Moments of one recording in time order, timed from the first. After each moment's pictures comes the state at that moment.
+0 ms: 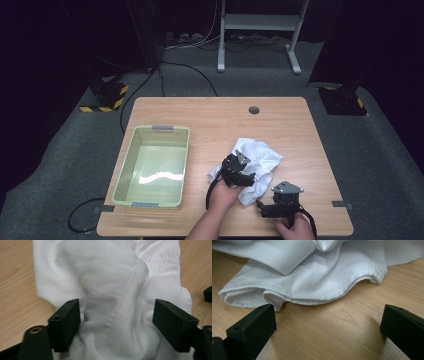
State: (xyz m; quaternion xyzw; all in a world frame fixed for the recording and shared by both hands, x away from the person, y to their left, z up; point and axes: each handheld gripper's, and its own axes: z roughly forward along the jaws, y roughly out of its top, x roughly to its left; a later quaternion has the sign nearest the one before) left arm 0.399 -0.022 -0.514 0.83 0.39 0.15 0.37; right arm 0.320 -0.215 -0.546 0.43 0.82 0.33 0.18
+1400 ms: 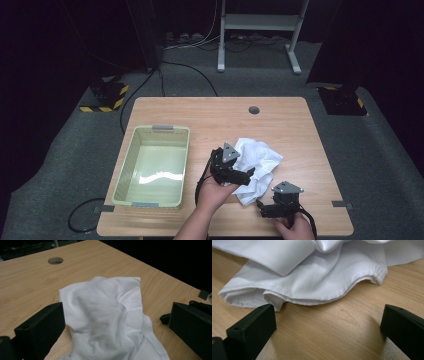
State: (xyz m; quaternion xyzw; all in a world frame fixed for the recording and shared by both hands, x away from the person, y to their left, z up) left arm 0.374 0.019 -0.453 0.78 0.36 0.16 0.48; right arm 0.320 -0.215 -0.546 0.43 0.82 0.33 0.18
